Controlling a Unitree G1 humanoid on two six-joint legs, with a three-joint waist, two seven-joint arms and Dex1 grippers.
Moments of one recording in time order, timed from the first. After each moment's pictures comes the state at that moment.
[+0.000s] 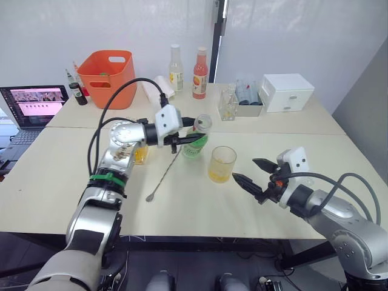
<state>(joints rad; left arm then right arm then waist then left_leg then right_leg) -1.06 0.38 -0.13 0.78 -0.08 -0.46 -1.09 -0.17 -0.56 -0.17 -0.64 0.69 0.81 0.38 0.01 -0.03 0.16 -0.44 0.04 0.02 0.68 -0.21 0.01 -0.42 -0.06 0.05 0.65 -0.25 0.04</state>
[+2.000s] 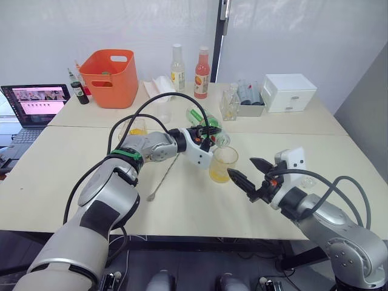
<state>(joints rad) -1.34 0.35 -0.65 1.28 0.88 -0.97 0.12 -0.16 -0.46 -0.17 -0.74 0.79 0.88 0.18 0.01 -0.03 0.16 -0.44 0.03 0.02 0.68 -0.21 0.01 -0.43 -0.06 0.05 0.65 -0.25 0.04</state>
